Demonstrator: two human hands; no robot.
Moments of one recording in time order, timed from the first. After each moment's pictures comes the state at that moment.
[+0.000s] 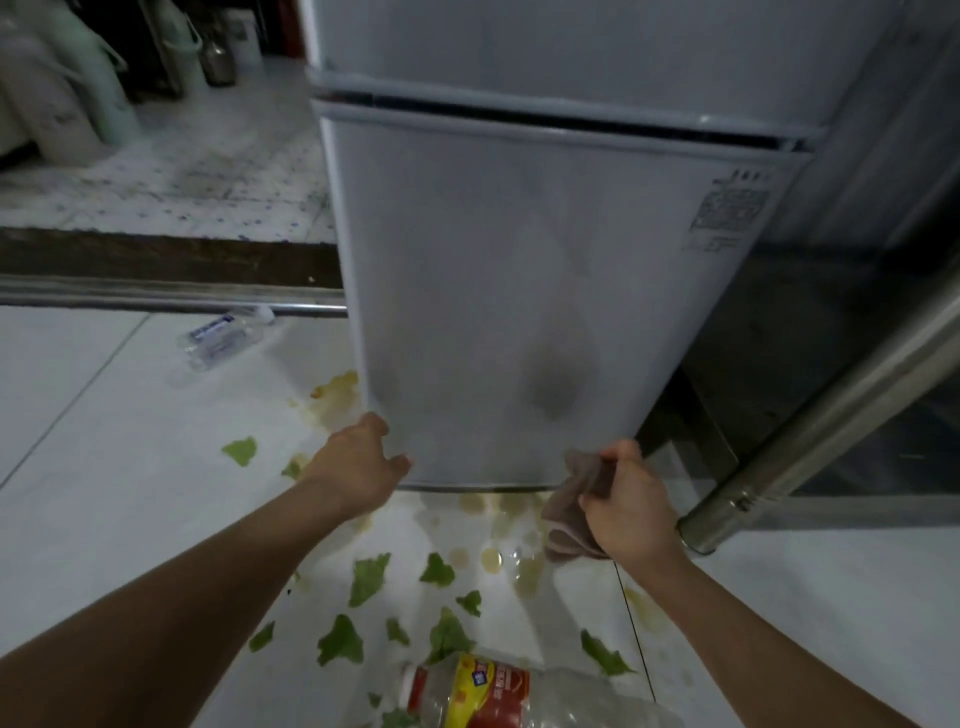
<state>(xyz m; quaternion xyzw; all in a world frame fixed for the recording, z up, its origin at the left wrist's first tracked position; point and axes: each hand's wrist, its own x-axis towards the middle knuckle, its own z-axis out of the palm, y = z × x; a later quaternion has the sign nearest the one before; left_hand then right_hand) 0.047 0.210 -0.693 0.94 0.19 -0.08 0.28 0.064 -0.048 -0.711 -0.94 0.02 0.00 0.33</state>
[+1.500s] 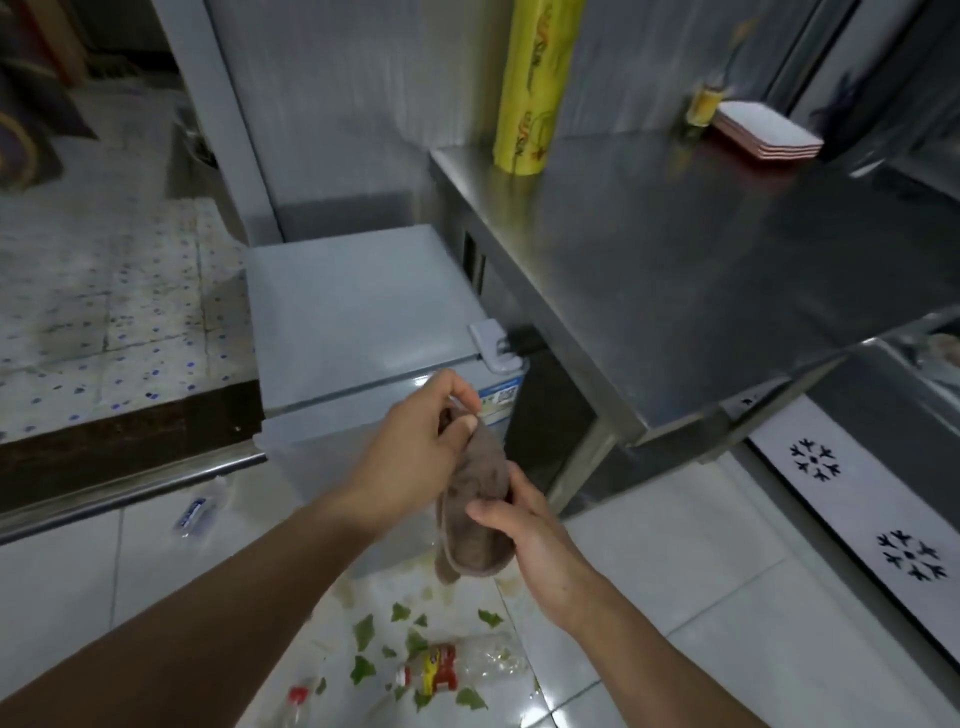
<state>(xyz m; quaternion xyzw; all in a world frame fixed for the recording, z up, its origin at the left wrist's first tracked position) 0.053 0.106 -0.114 0.84 -0.14 -0.07 0.52 -0.021 -0.025 -0.150 -0.63 0.11 0.18 0.75</state>
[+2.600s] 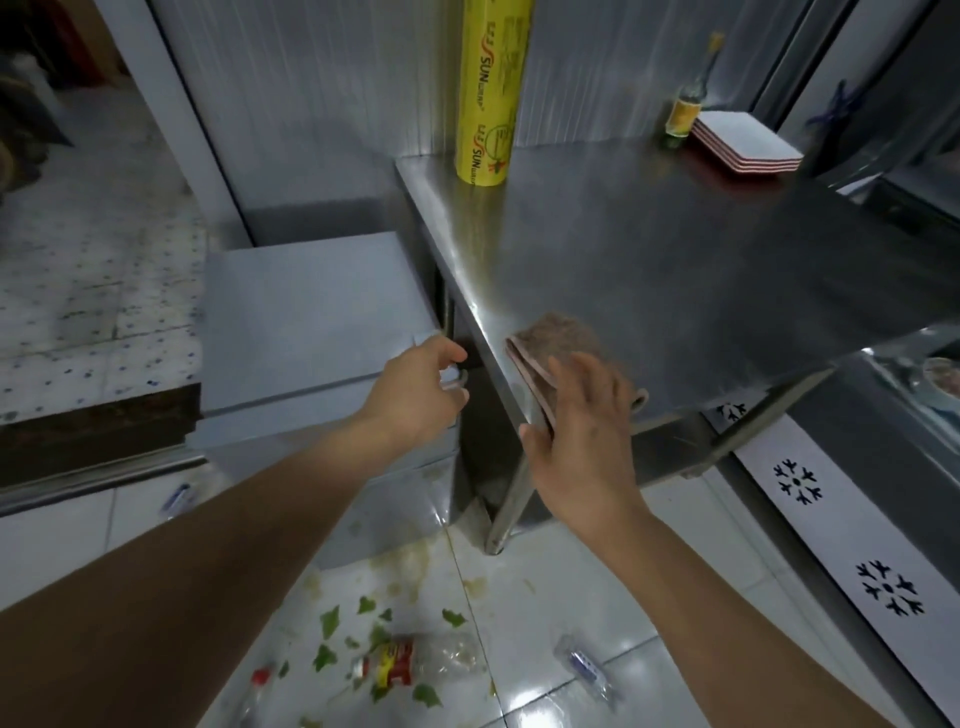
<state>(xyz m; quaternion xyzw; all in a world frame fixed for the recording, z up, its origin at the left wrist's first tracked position) 0.092 0.007 -0.084 0.90 -0.05 -0.07 0.43 0.016 -0.150 -0.072 -0.98 0.04 -0.10 0.18</state>
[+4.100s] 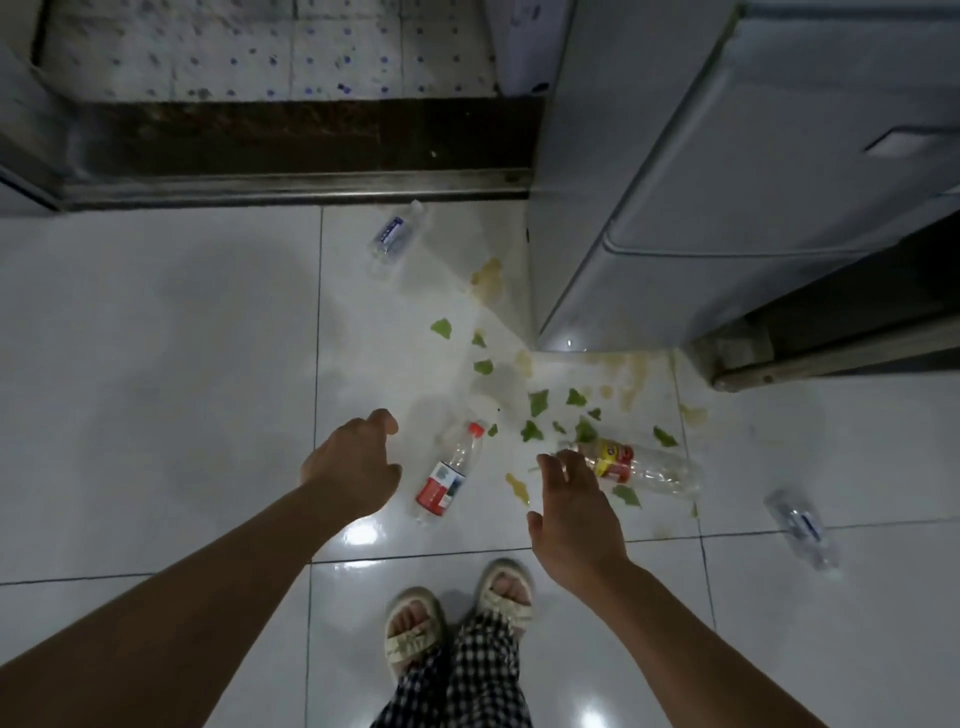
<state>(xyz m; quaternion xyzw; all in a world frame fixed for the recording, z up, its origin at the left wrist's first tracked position) -0.122 0.446 -0.382 0.90 0.17 -0.35 0.18 -0.137 0.223 -0.397 -0.93 -0.08 0.34 0.11</state>
